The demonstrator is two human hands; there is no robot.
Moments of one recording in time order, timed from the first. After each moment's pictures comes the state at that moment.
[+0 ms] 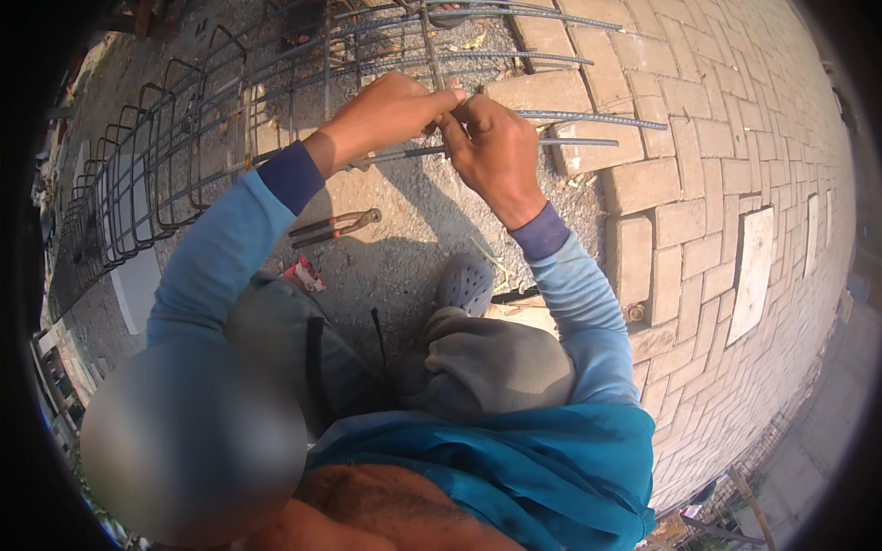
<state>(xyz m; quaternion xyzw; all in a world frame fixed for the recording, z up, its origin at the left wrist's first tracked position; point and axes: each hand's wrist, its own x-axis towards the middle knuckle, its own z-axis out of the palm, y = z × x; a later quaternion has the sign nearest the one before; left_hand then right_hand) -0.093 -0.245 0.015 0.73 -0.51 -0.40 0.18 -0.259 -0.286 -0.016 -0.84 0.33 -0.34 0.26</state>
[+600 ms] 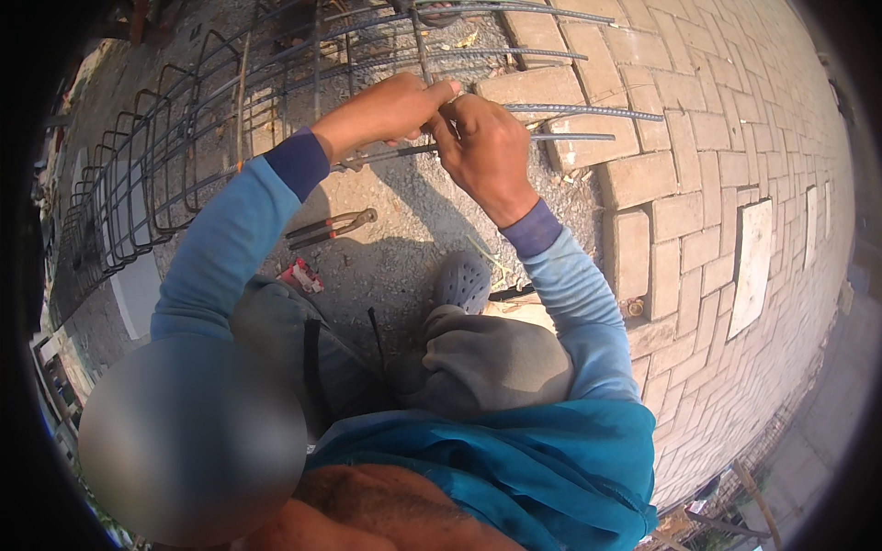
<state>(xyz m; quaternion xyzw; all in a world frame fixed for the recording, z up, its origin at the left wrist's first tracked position) -0.099 -0.258 0.020 0.74 -0.49 -0.45 0.11 -0.258 -0.280 -0.006 -0.85 0.28 -0.37 0.23</state>
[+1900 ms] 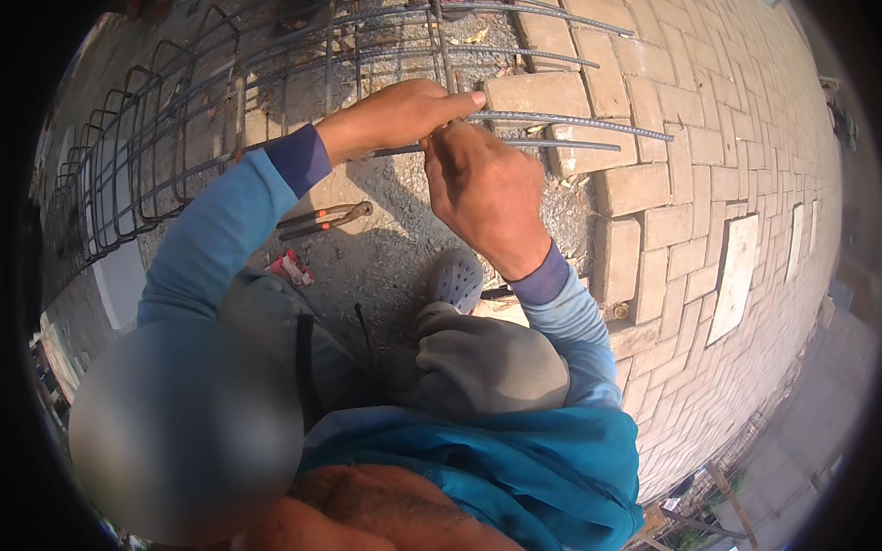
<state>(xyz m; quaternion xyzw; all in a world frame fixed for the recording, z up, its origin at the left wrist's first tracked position) -0.087 -0.246 0.009 0.65 -0.59 -0.45 0.17 -0.256 -0.248 0.035 -0.90 0.27 -0.29 0.20</state>
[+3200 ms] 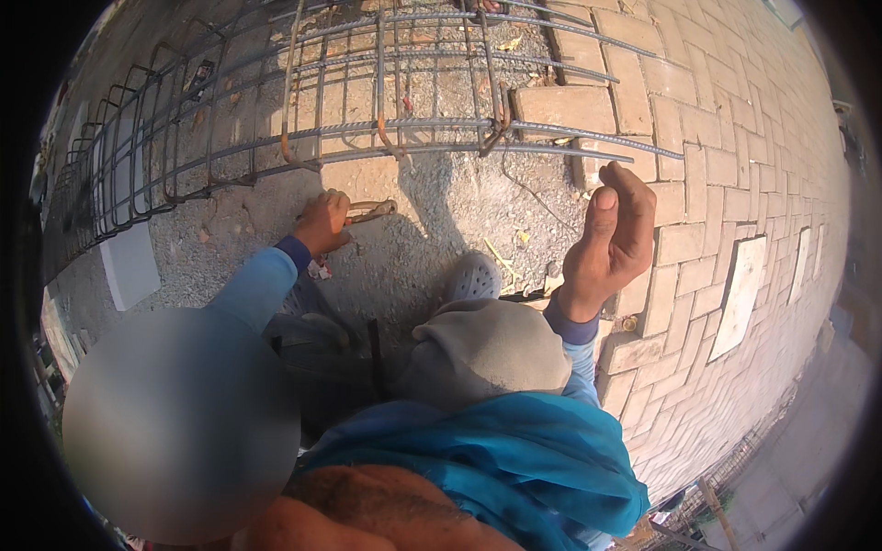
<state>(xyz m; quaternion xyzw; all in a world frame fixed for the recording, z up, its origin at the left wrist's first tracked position) -0.032 -0.017 -0.164 0.75 -0.60 -0.25 -0.07 -0.302 -0.237 0.036 -0.65 0.40 -0.54 0.34</state>
